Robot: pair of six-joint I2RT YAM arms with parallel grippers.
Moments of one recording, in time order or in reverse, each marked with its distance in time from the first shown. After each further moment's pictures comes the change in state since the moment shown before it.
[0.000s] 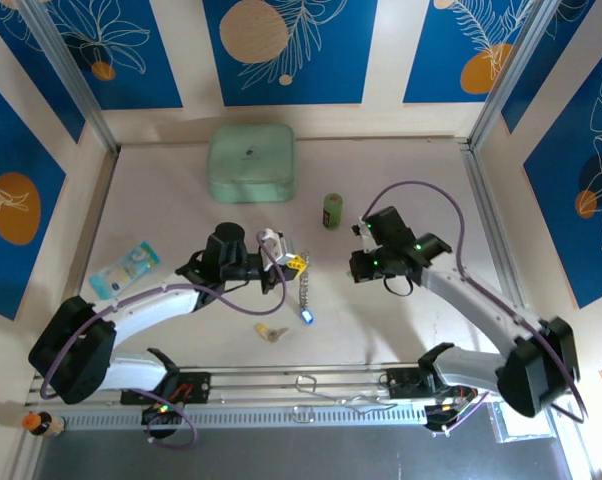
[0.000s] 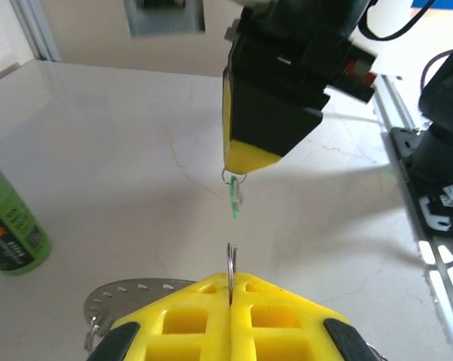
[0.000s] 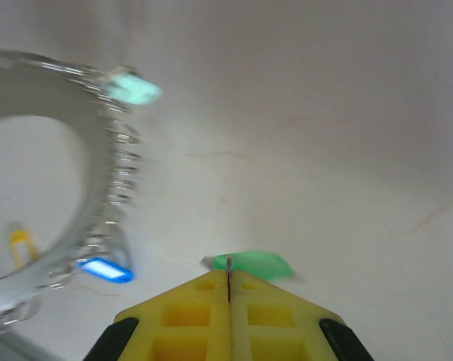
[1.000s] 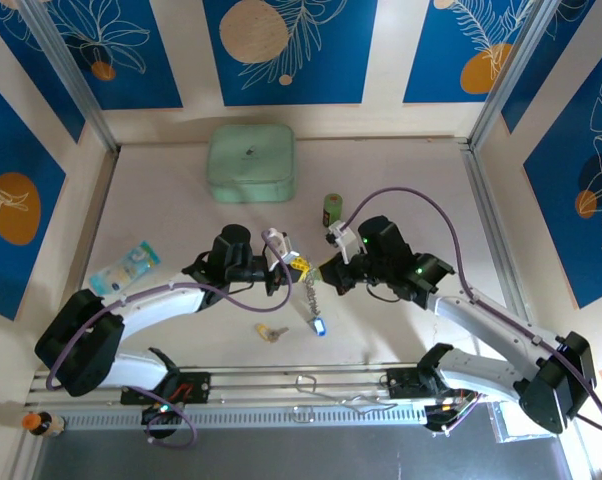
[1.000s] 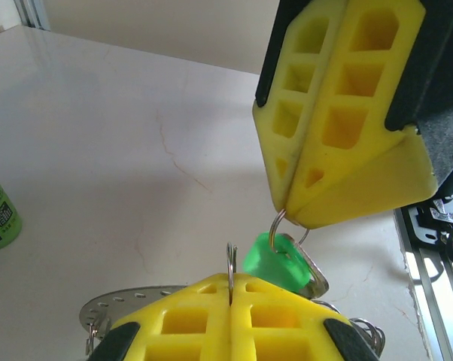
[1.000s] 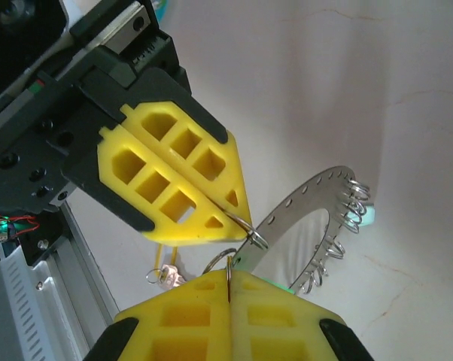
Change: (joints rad) left arm -0.017 0.045 0.000 0.026 -0.019 -0.090; right arm 0.178 -0.093 -0.066 0.309 -0.190 -0.132
